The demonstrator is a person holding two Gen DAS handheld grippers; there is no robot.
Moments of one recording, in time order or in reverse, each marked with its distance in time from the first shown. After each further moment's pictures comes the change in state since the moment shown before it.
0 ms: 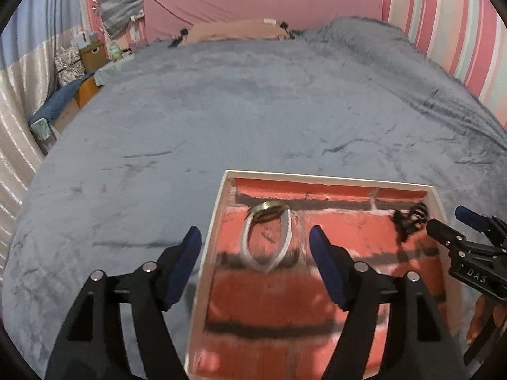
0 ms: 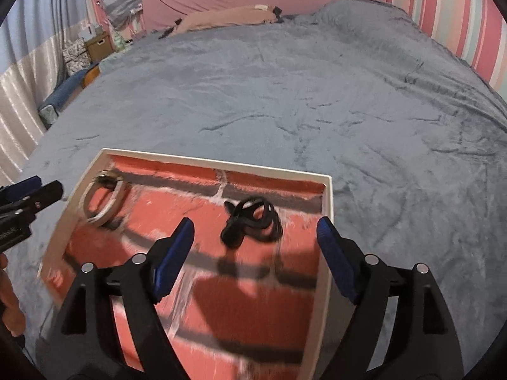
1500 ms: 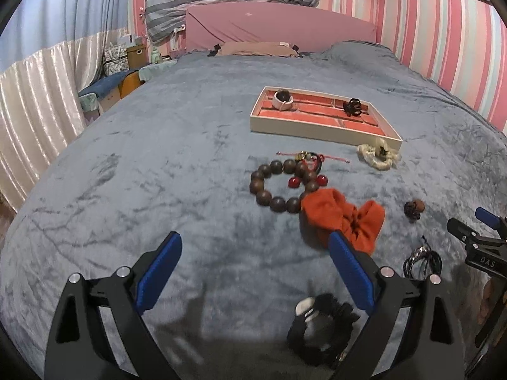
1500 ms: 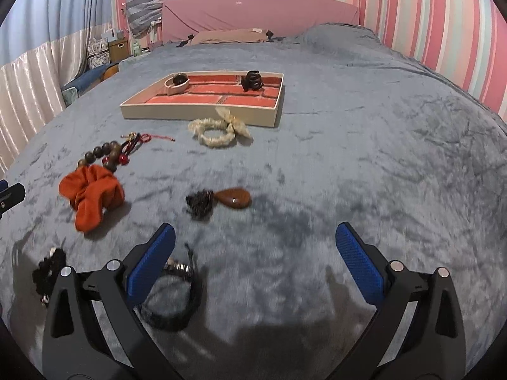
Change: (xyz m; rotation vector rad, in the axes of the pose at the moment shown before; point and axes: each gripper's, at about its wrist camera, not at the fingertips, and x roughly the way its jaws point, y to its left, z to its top) left arm -0.247 0.012 -0.325 -0.064 -0.120 0.044; right arm -0.214 0.023 -0.319 -0.037 -0.135 -0.072
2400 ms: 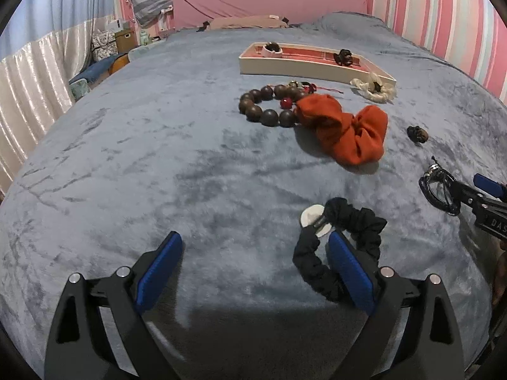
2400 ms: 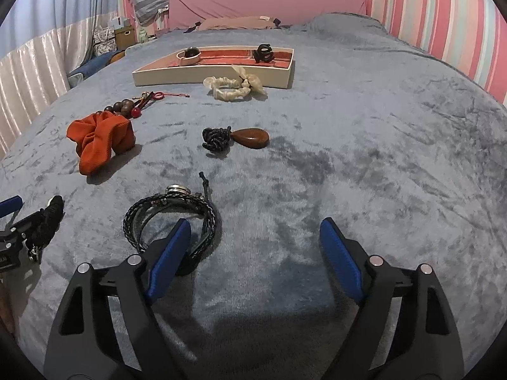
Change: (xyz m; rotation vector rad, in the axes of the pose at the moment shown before) left arm 0.024 -0.008 -0.073 0.056 0.105 -0.025; right arm 0.007 0.011 -0.050 -0.015 0.049 0.025
